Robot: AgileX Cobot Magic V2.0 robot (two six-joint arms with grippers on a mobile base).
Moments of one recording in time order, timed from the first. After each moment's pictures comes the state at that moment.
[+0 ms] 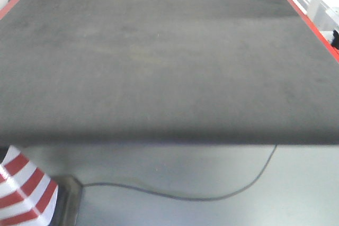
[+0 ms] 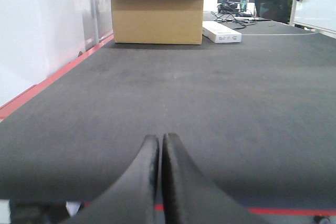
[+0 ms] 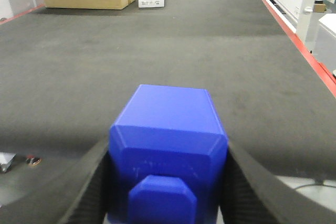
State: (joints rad) left arm 0.07 -0.02 0.03 0.03 0.09 -0.04; right arm 0.11 -0.01 -0.40 0.03 0.68 -0.01
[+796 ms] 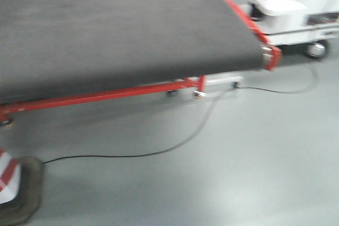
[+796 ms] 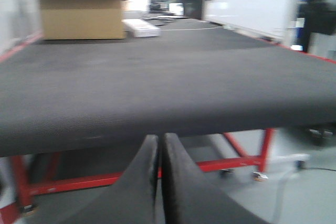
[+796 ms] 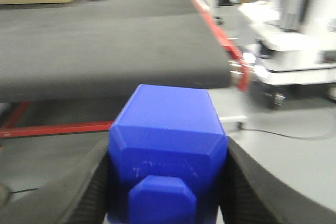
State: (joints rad) left arm 0.05 -0.02 0.03 0.03 0.09 -0.04; right arm 0.11 -0.01 -0.40 0.03 0.68 -0.01
